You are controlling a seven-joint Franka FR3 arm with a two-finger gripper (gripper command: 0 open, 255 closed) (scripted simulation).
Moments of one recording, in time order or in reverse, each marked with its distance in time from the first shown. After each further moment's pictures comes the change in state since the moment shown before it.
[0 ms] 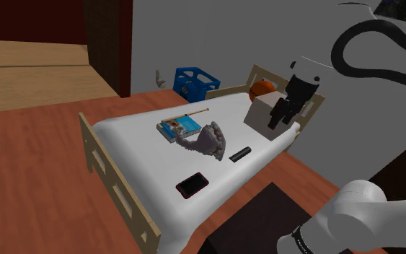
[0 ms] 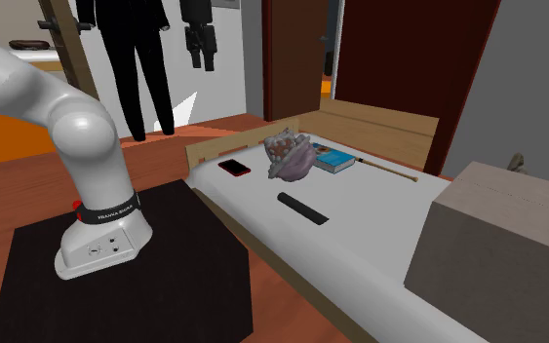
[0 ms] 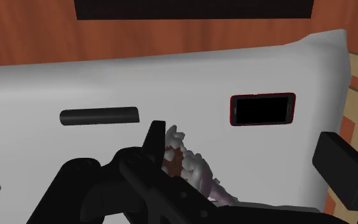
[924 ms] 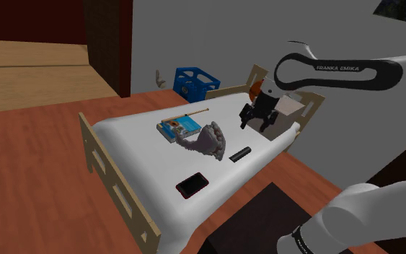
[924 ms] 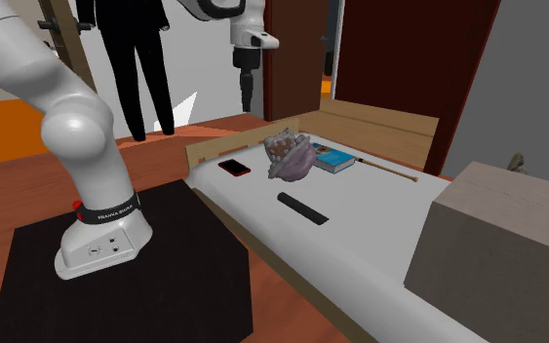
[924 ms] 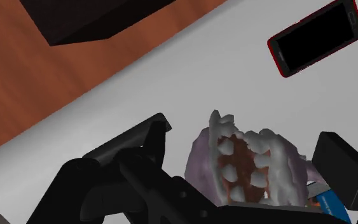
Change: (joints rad) arm -0.152 0.351 -0.012 -0.022 0.047 0.328 0.283
